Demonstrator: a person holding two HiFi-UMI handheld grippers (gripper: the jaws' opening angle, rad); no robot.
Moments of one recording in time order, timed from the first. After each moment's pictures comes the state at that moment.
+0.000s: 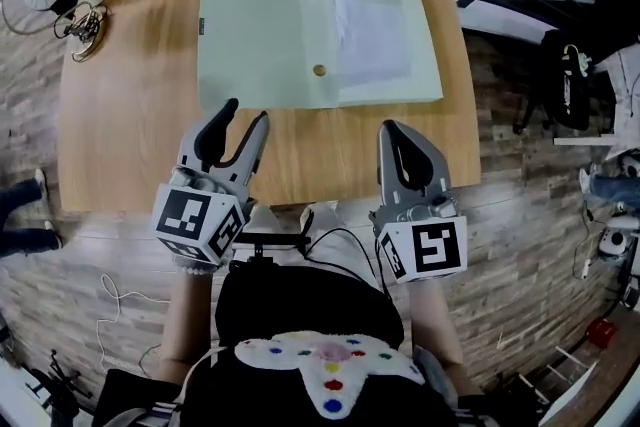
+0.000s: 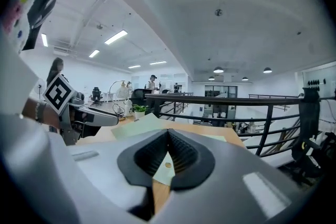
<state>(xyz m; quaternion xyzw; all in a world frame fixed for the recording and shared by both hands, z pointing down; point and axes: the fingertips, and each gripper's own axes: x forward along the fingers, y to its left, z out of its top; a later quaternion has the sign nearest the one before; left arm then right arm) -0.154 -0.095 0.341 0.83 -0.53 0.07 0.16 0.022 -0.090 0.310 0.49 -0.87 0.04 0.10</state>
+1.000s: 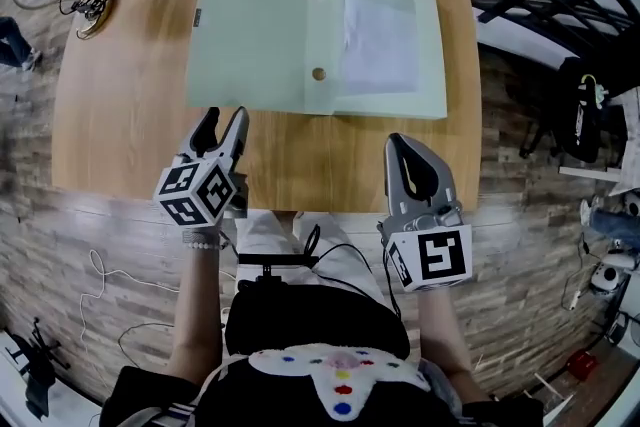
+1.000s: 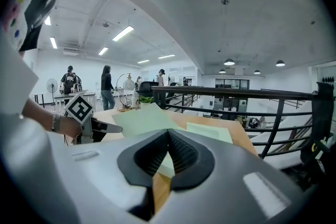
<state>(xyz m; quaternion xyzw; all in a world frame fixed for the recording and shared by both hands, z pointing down) -0.197 -0.111 0.464 0.69 -0.65 0.04 0.31 0.053 -0.113 0.353 0.42 -0.89 0.06 0.13</state>
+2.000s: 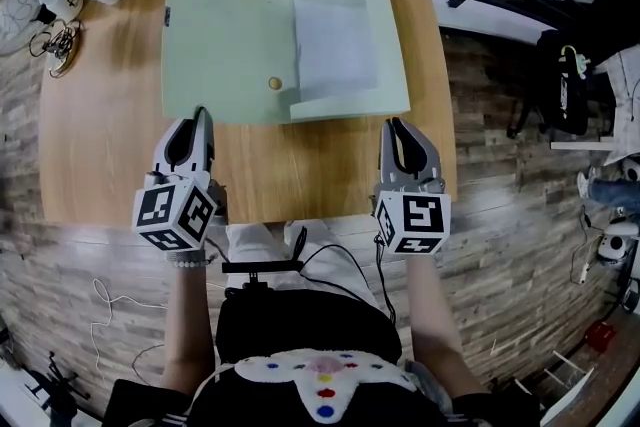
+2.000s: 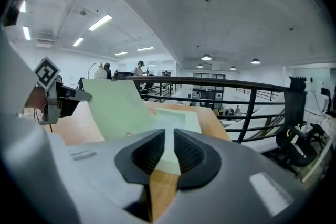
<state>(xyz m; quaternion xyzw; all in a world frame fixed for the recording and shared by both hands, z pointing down) -0.148 -0.142 0.401 0.73 -0.65 0.05 0.21 0.148 -0.159 0.416 0.54 -0.82 0.09 0.15</state>
